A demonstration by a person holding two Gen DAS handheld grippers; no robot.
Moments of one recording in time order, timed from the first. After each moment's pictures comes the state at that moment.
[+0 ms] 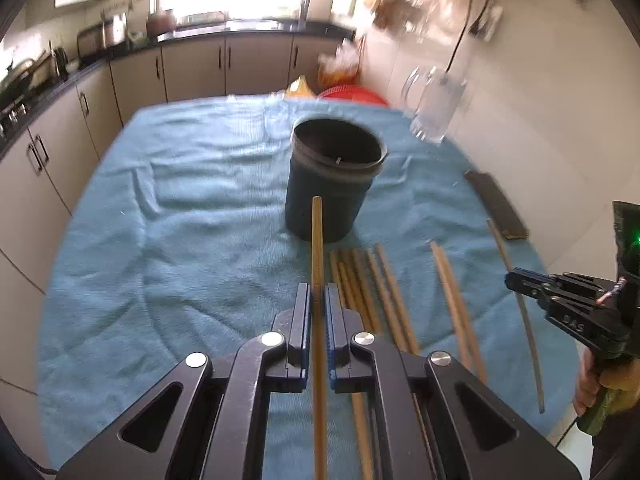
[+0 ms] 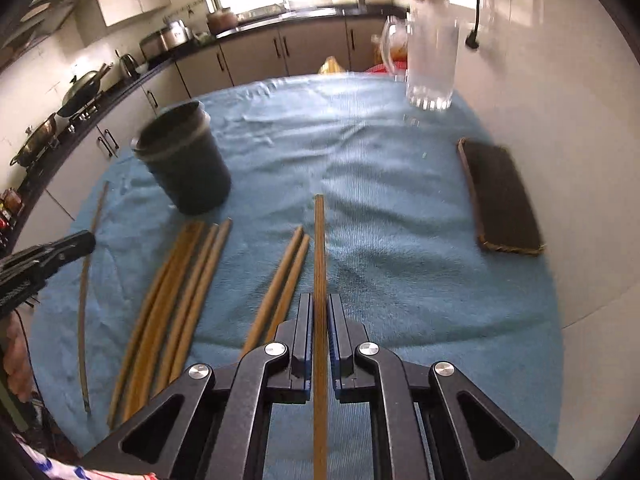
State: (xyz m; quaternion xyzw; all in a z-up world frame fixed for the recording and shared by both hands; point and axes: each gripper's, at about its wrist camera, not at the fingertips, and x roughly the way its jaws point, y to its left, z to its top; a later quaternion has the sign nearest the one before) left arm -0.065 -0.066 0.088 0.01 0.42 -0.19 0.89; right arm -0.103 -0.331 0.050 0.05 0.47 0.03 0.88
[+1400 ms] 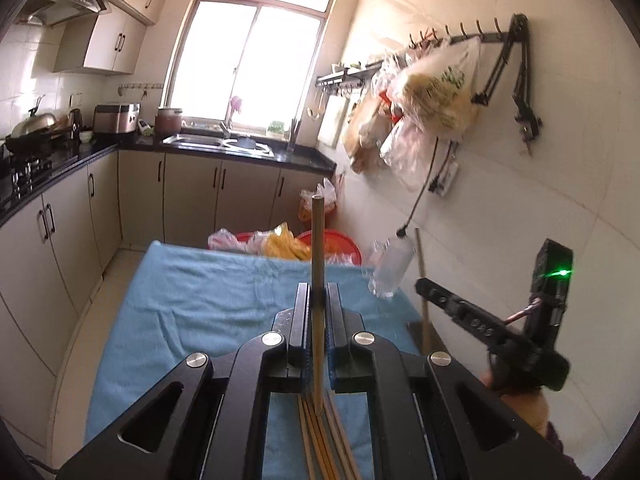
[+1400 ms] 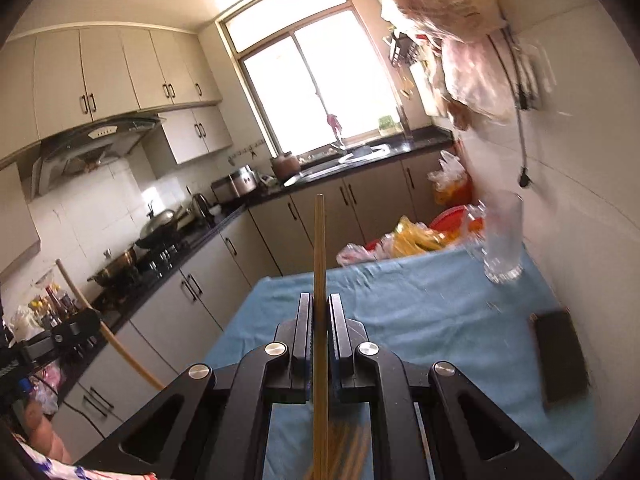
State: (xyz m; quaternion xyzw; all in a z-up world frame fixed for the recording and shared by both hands) left arm -0.084 -0.026 0.263 -0.08 0.23 -0.21 0.95; right arm -0.058 -0.286 0.199 0.17 0.22 0.12 0.95
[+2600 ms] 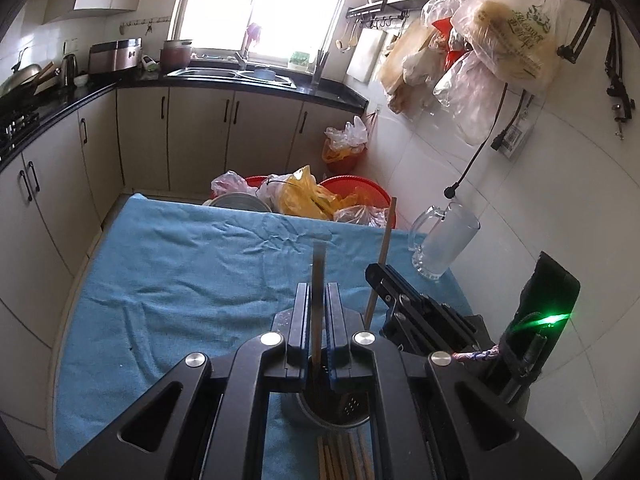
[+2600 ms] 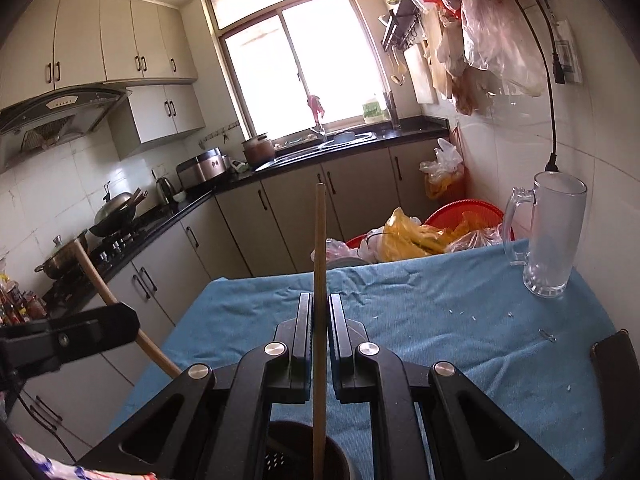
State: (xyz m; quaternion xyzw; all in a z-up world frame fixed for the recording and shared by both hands) left arm 0.082 -0.072 0.192 -0.08 0.36 -0.18 0.91; right arm 0.087 -0.243 0.109 0.14 0.25 0.07 0.96
